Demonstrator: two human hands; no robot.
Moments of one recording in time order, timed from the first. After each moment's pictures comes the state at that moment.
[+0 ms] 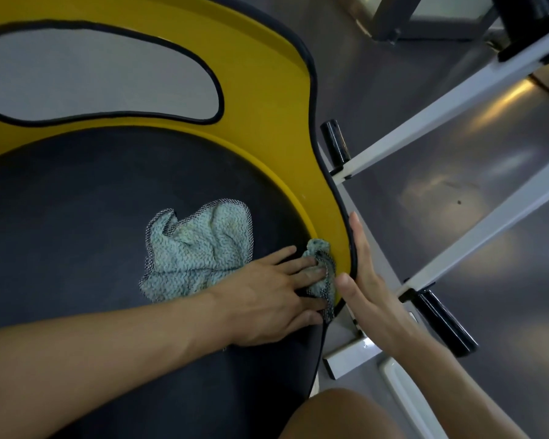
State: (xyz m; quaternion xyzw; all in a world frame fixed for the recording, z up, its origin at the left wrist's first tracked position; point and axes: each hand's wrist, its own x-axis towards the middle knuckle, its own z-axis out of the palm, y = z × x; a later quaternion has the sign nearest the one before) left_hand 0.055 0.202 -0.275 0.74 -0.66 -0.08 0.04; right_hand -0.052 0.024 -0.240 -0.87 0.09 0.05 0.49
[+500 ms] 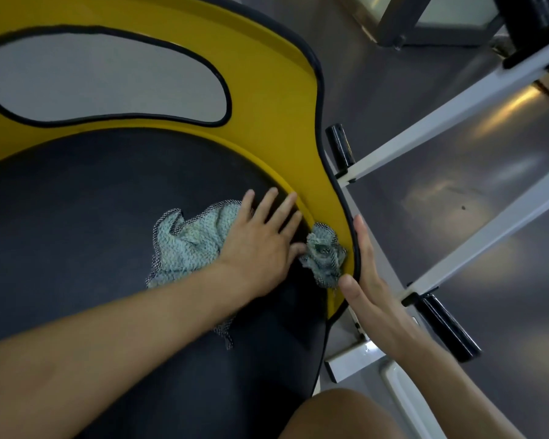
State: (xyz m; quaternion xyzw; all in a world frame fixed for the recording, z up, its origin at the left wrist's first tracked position) left_hand 0.083 0.185 -0.265 0.90 -0.44 -0.06 -0.02; right_hand -0.052 0.026 -0.240 -0.84 0.08 0.05 0.53
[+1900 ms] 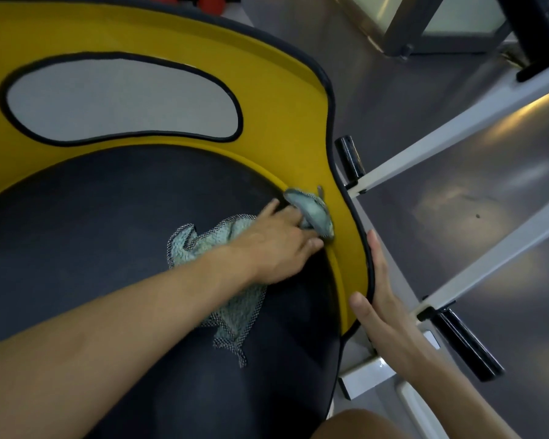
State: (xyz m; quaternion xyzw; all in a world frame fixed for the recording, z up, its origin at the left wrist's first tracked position) left_hand 0.126 0.175 -0.261 0.85 -0.49 -0.16 0.09; right_hand -0.050 0.037 -0.230 -0.85 0.13 0.05 0.51
